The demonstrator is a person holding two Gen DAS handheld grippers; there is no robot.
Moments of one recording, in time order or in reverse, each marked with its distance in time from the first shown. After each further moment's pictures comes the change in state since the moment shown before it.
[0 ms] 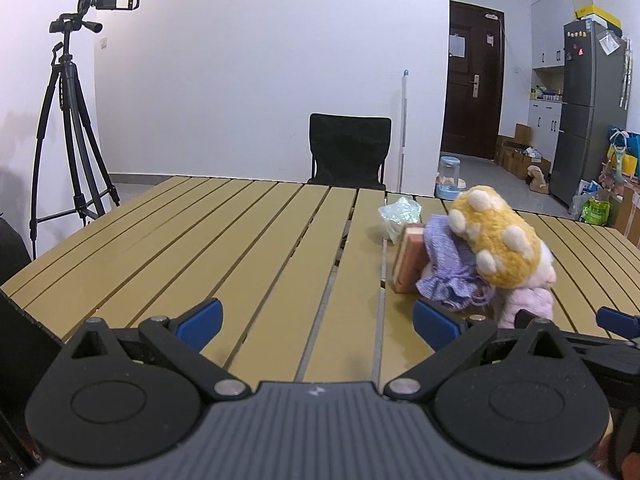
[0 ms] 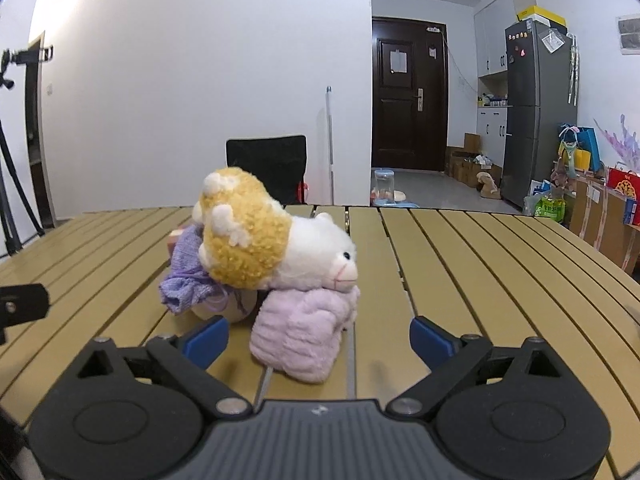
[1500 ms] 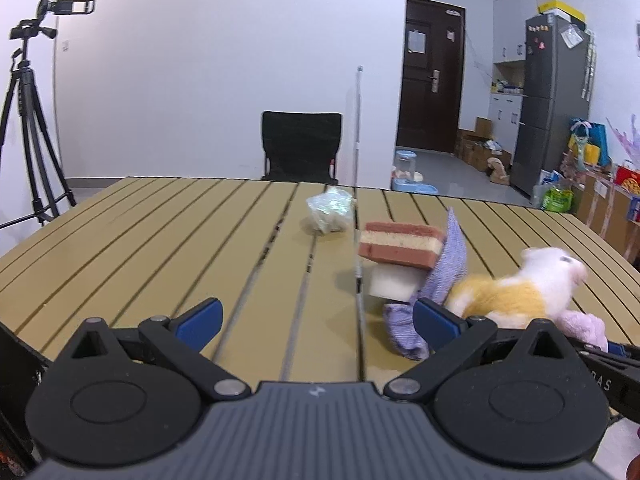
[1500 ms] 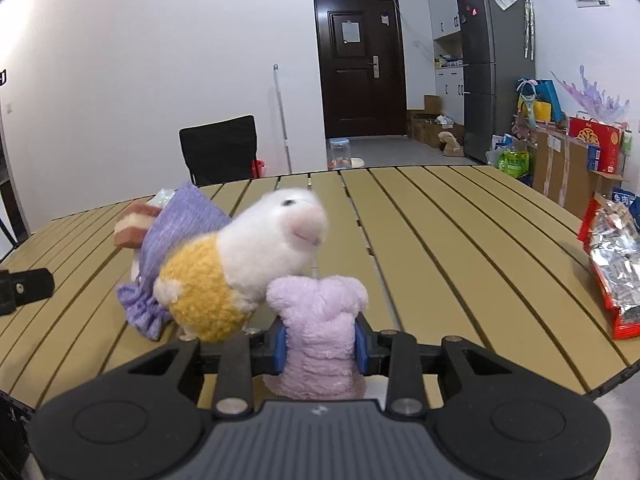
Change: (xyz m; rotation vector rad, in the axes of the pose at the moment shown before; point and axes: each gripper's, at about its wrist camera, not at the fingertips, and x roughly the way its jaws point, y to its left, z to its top) left arm -0.015 -0.051 -0.013 0.046 0.004 -0.123; right arm -0.040 -0.080 -0.020 0.125 0.077 -0.072
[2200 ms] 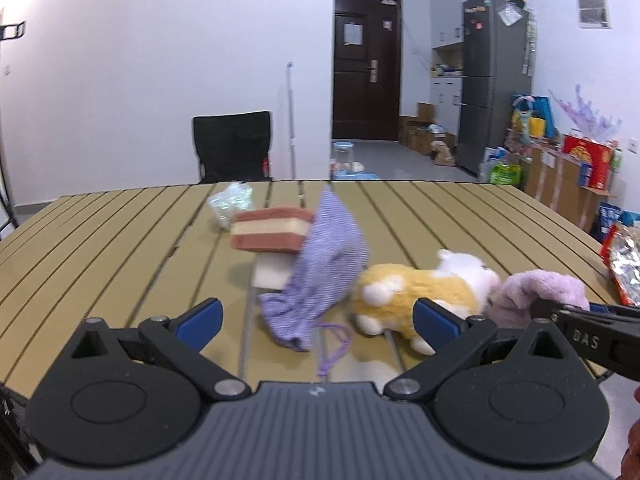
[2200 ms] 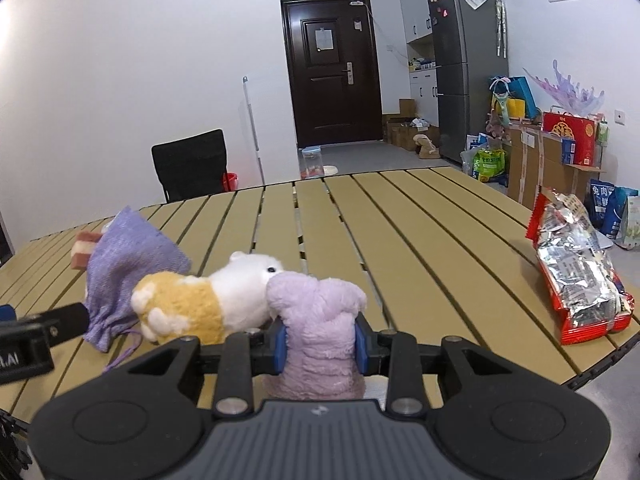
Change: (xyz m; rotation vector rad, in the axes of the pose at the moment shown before) left arm 0.009 -0.071 -0.014 0.117 -0.005 -0.149; right arm -0.010 -0.055 0.001 0.053 -0.025 -0.048
